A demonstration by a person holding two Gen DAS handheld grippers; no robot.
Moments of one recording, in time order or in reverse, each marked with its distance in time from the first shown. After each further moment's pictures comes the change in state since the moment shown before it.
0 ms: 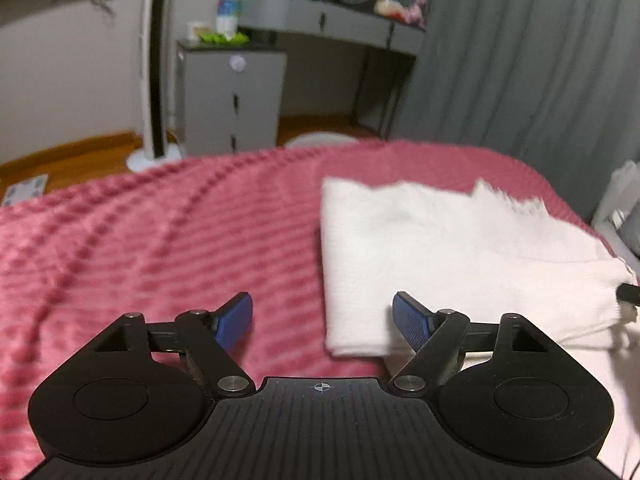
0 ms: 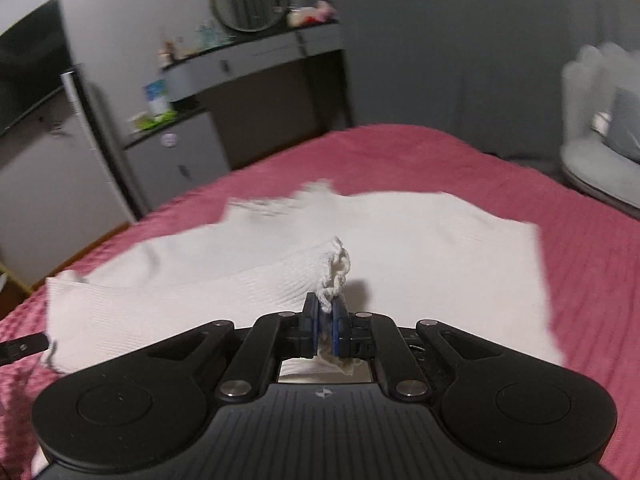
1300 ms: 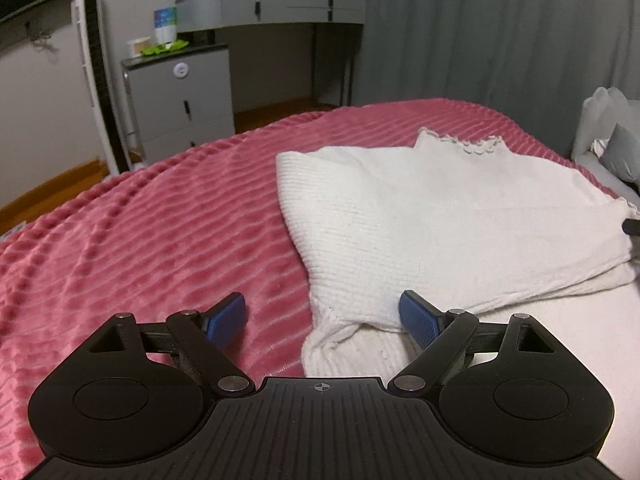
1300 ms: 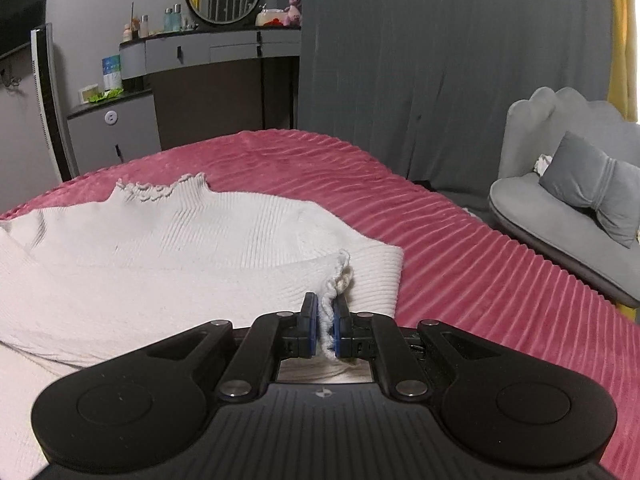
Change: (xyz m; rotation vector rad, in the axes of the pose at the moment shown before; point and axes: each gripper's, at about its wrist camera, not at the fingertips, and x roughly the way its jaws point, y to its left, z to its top) left arm 0.017 -0.055 -0.012 0.193 0.037 -0.017; right arm 0.007 -0.064 -0.004 -0.162 -0.037 -0.198
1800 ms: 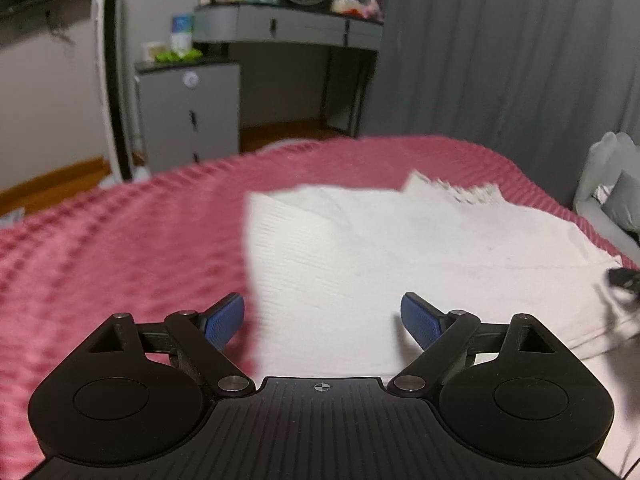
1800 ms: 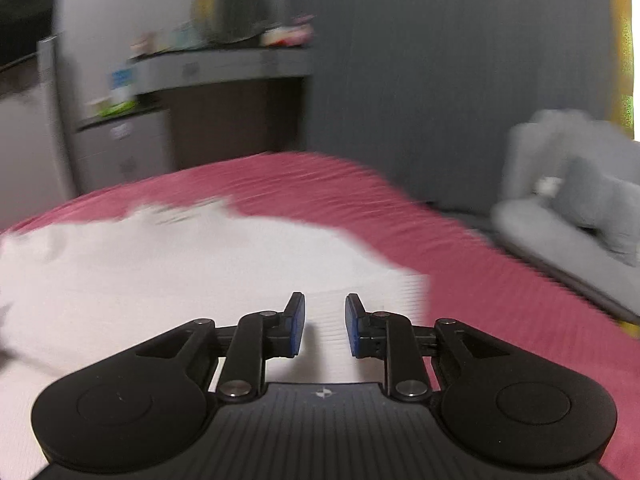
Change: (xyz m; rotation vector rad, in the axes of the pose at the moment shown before) left arm 0.010 -0.028 0.018 -0.102 -0.052 -0.010; right arm -0.010 0.031 0.006 -0.040 -0.049 0.049
